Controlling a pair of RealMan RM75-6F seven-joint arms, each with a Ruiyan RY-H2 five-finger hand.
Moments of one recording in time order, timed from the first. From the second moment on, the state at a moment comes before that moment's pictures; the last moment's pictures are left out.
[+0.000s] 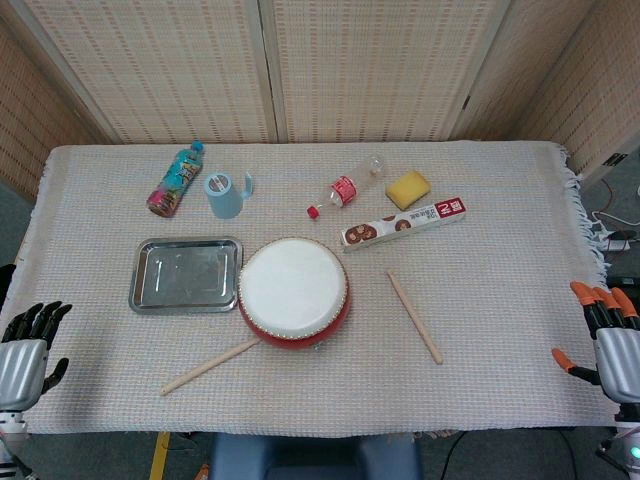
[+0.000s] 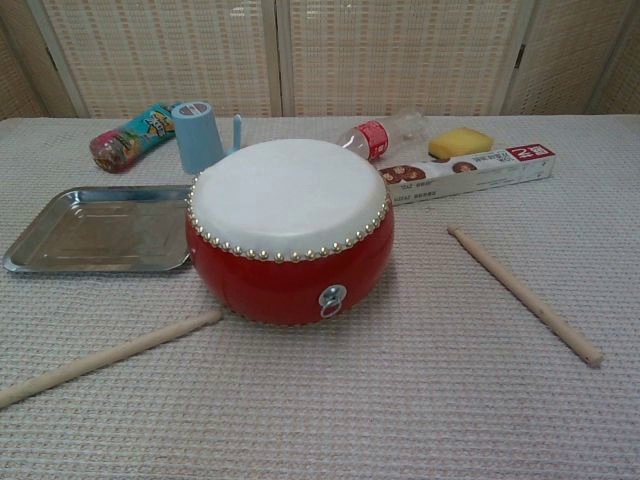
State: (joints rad) left arm -0.09 -1.15 -0.06 -1.62 1.43 1.46 0.19; right arm 0.04 -1.08 0.06 -1.60 -1.48 1.50 0.04
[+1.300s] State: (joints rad) left arm -0.31 -1.31 -0.08 -1.82 1.34 1.19 0.37; right arm 0.03 -1.07 0.10 -1.56 -1.47 1.54 0.08
